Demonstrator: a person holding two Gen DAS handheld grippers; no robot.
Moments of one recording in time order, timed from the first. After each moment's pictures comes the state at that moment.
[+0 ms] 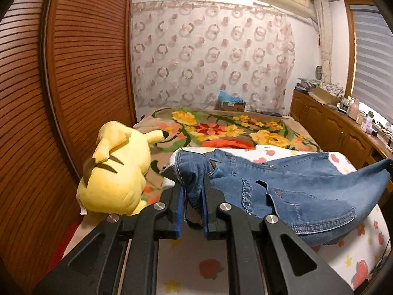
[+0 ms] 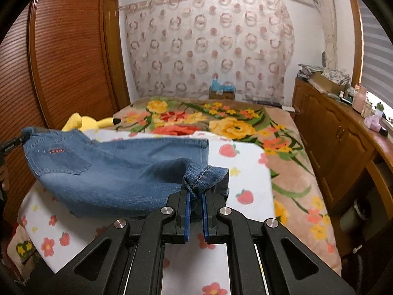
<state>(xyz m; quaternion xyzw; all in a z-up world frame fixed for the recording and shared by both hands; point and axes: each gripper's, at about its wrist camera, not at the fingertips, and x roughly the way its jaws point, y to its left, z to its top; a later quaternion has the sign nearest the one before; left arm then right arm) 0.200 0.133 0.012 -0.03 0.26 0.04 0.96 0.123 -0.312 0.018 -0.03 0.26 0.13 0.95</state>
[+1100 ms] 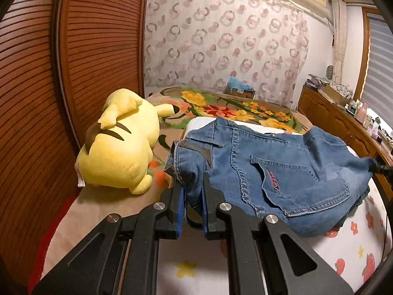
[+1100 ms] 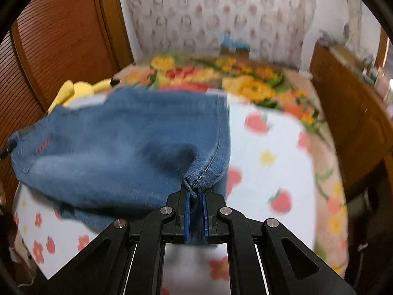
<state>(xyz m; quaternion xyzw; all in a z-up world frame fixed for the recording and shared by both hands) 0.191 0.157 -0.041 -0.07 0.30 0.06 0.95 0.218 -0.293 -0.002 -0.04 0.40 0.16 0.90</state>
